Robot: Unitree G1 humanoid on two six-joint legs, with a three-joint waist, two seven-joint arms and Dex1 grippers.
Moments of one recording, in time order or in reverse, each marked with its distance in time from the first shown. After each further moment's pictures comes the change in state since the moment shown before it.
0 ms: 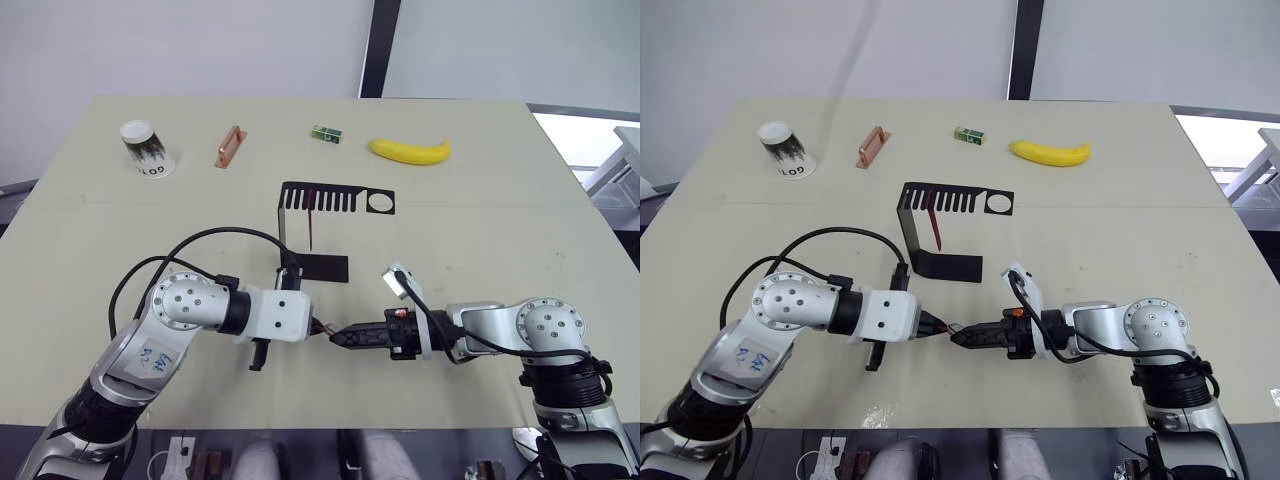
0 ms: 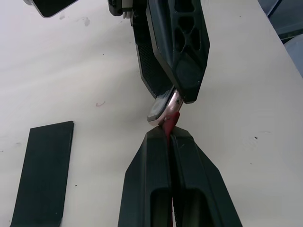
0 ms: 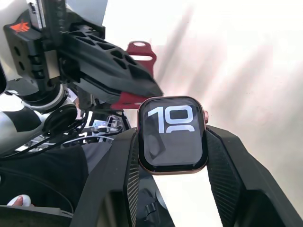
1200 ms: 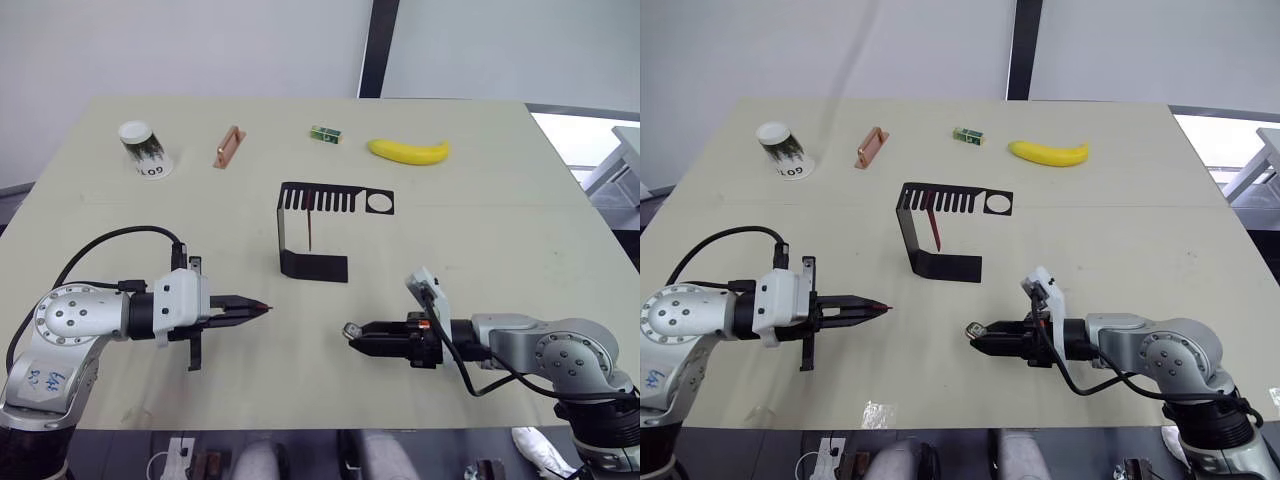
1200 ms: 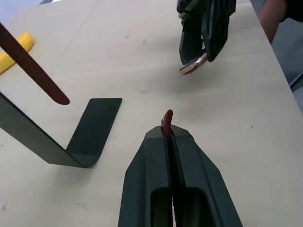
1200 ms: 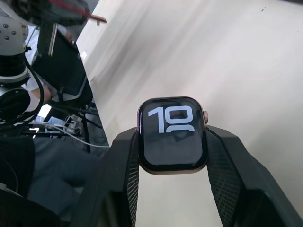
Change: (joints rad) left arm 0.342 0.157 0.419 0.089 -0.385 -0.251 -0.036; right arm 0.158 -0.137 0.000 -0.254 -0.378 -0.262 0.418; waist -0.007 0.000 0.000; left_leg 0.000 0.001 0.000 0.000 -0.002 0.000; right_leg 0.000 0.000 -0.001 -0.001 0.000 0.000
